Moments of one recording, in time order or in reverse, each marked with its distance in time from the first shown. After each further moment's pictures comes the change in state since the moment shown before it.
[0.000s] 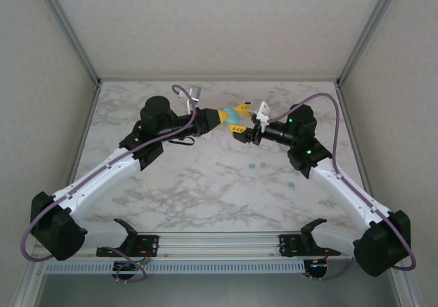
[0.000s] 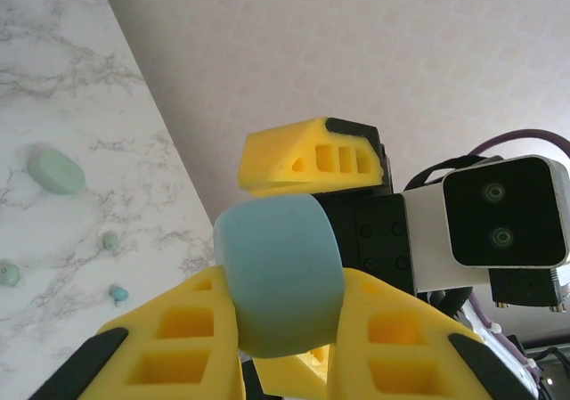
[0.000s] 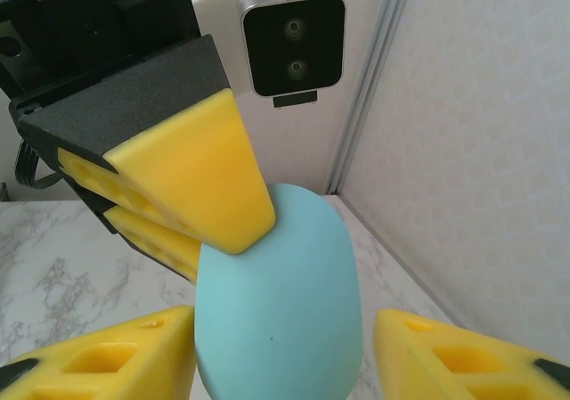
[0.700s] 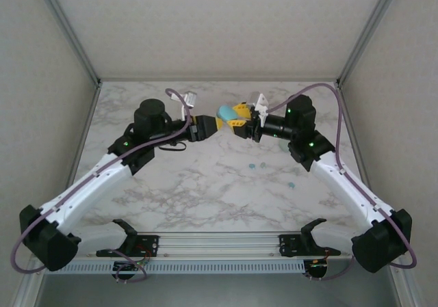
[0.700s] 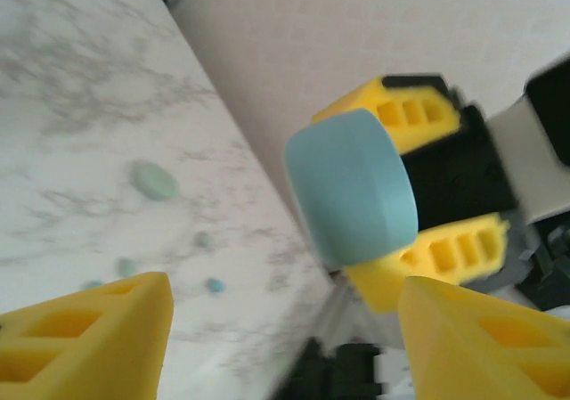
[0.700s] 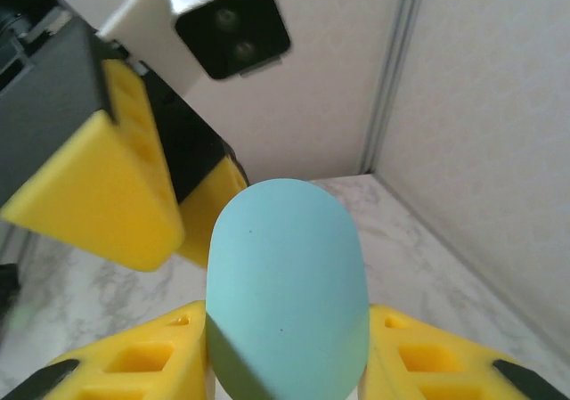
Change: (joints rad) left arm 0.003 -0.117 0.009 -0.261 -0.126 0.362; right arm -0.001 0.045 0.167 -0.240 -0.058 0.055
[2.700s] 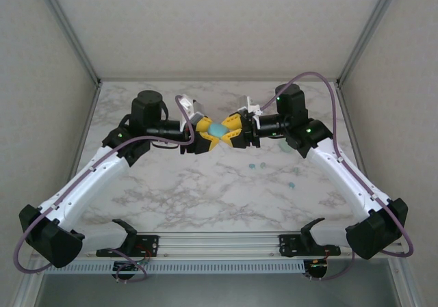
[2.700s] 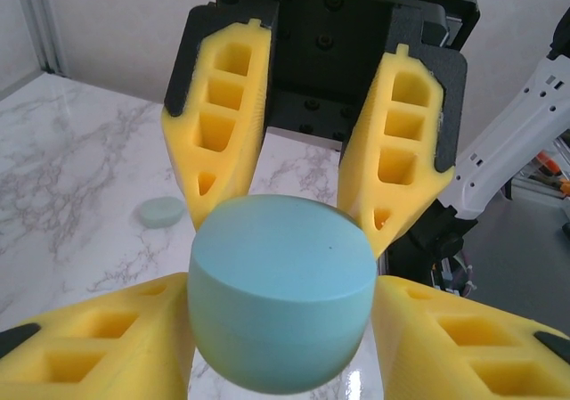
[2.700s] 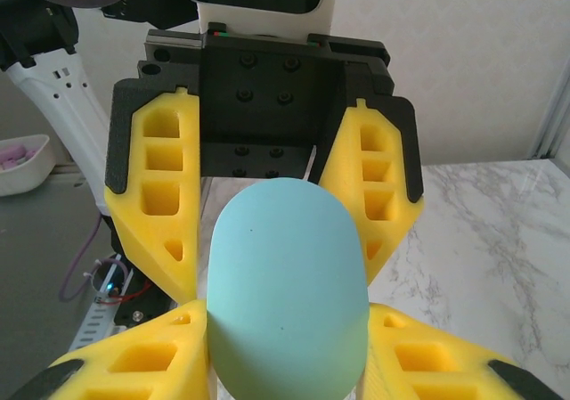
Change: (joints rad) left arm 0.061 0.063 0.109 -0.183 0.408 0.750; right arm 0.031 0.095 0.179 -0.344 -0.293 -0.125
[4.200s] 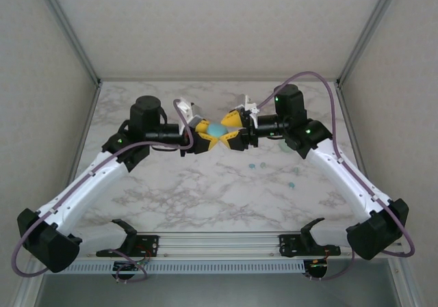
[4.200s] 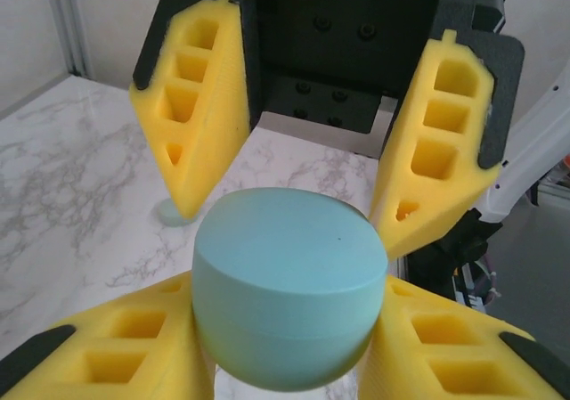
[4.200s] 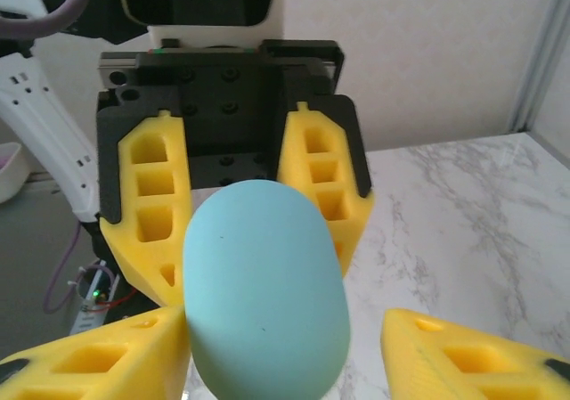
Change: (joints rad) left arm -0.007 -0.054 -0.093 0.103 -0.064 -0.029; right arm 0.022 -0.013 0.003 -0.011 0.109 0.069
